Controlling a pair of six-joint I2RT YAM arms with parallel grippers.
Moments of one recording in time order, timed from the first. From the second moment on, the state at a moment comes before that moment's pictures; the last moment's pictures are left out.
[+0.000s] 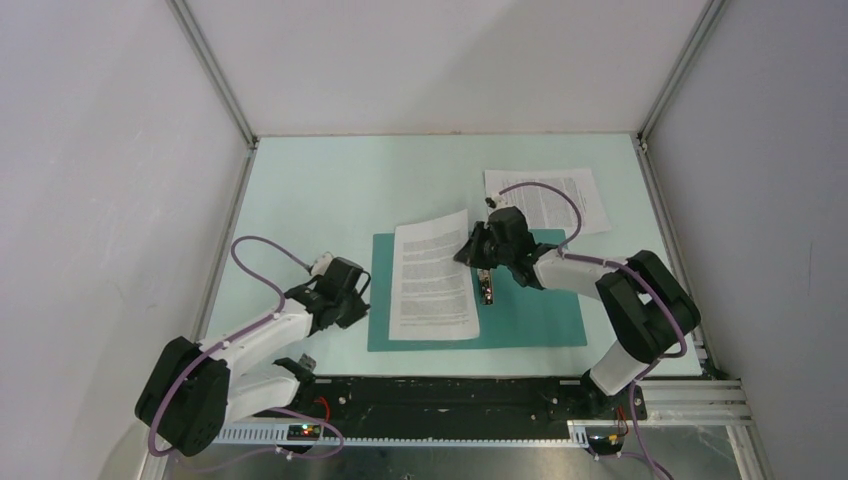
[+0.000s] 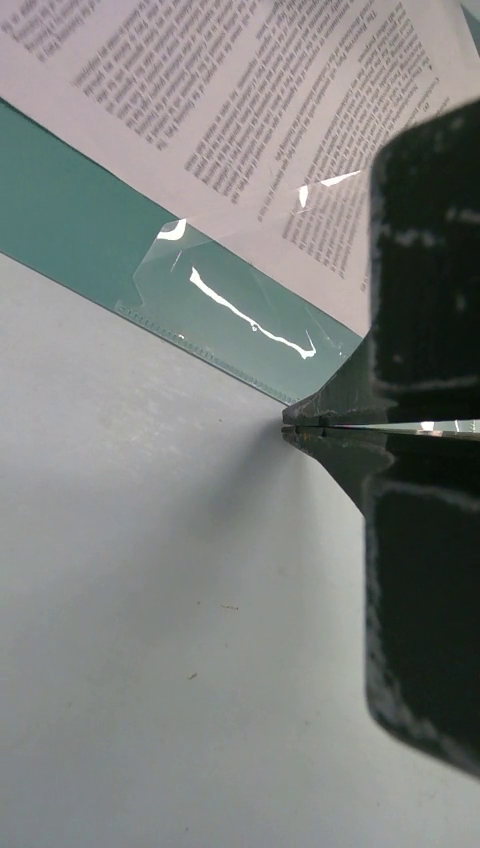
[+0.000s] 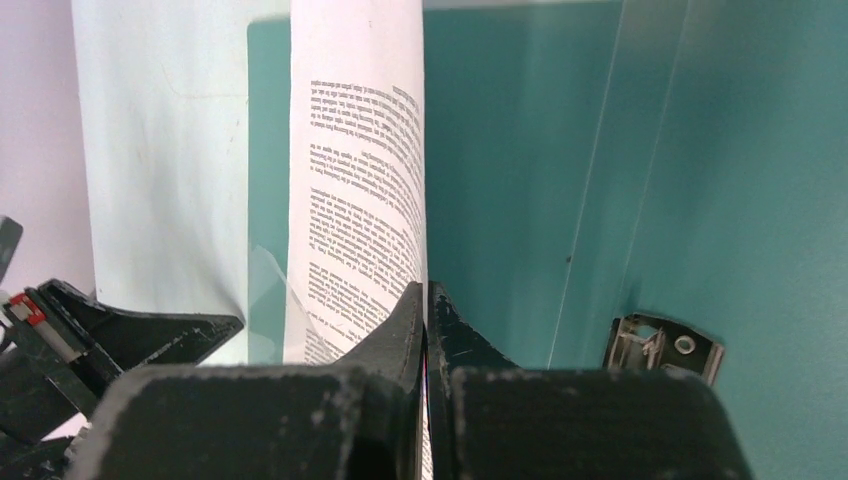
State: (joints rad) left arm -0.53 1.10 0.44 -0.42 -0.19 -1.06; right arm 0.61 1.63 0.80 0.20 -0.17 0.73
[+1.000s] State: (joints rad) left arm -0.53 1.11 0.44 -0.40 -0.18 -1.05; right arm 0.66 1.71 0.85 0.26 -0.17 0.78
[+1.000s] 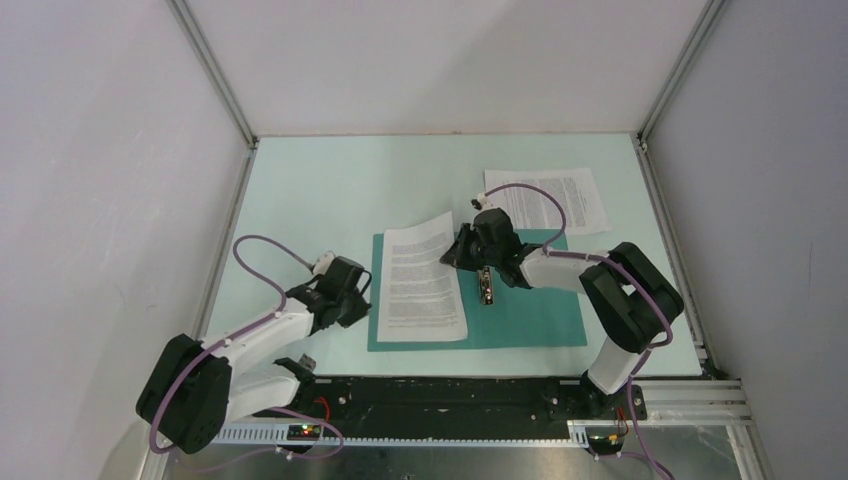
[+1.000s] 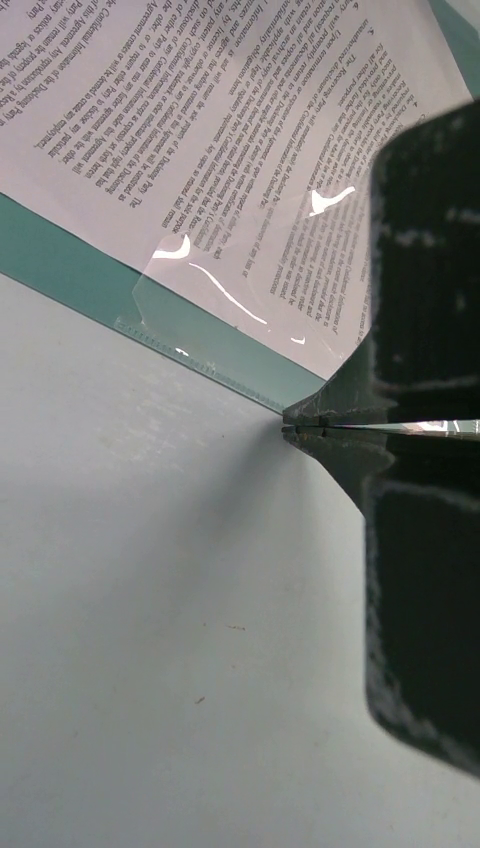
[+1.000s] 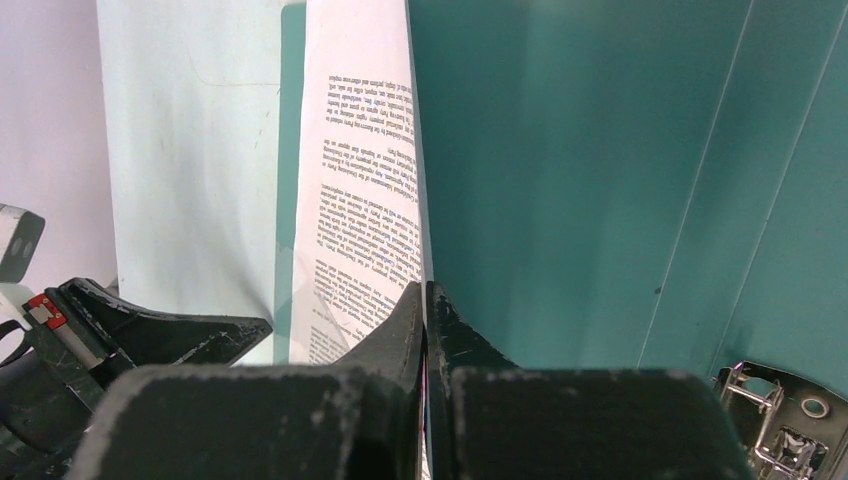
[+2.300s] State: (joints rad) left arm -0.55 1.14 0.45 -0.37 -0.18 -1.06; right arm 0.67 1.76 0.86 0.31 -0.24 0.77
